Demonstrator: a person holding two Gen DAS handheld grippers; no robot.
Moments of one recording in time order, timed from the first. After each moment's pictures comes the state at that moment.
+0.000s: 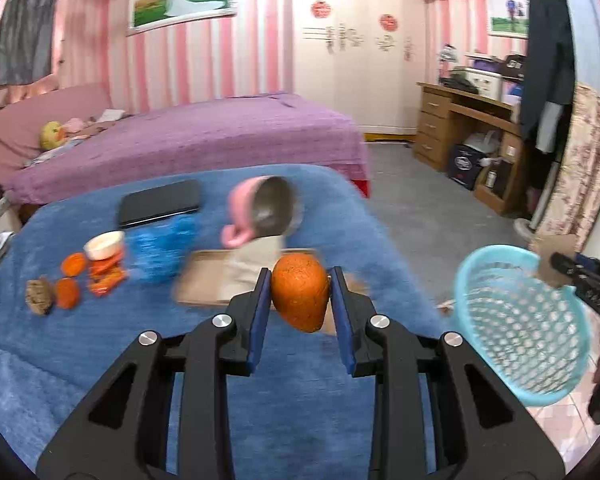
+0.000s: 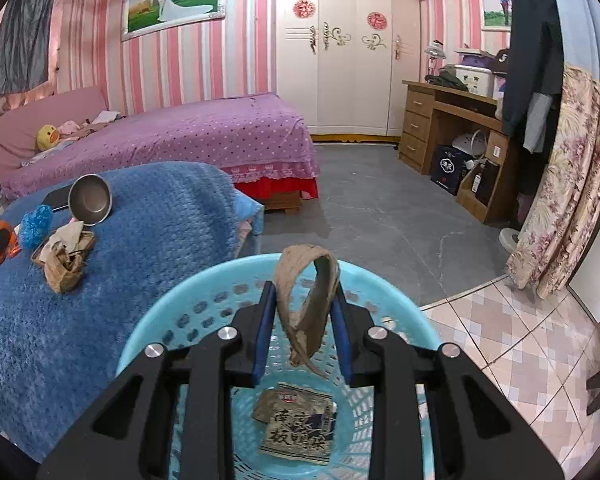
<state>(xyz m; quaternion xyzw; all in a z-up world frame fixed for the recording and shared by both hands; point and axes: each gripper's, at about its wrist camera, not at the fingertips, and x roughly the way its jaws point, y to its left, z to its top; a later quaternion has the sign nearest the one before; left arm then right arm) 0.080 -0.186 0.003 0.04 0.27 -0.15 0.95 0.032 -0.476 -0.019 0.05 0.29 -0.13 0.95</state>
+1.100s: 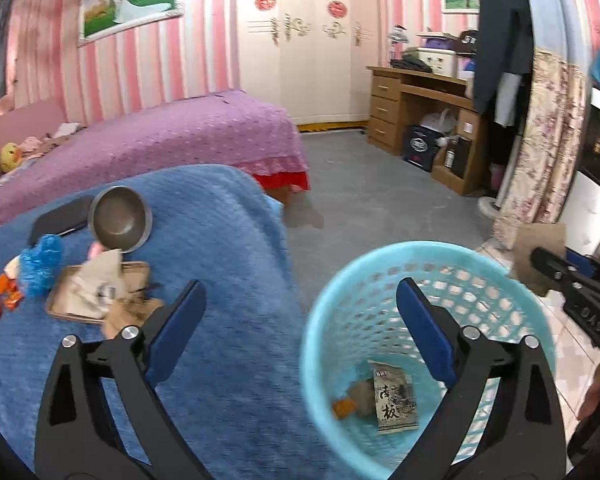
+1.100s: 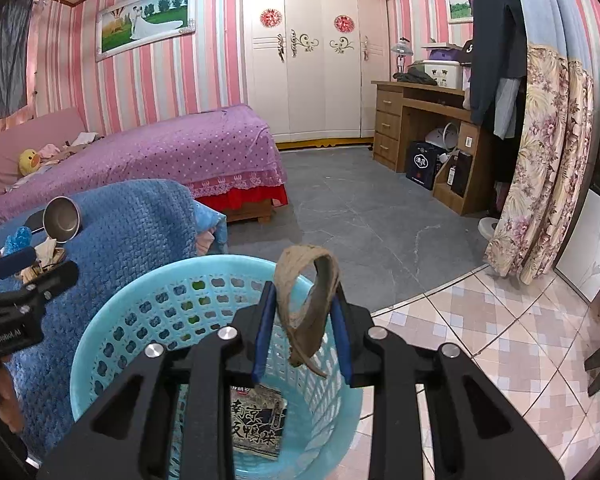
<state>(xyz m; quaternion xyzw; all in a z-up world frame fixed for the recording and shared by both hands) 0.074 -0.321 -0.017 0.07 0.28 -0.20 0.94 0.002 -0.527 -0.022 0.08 0.27 -0.17 0.95</state>
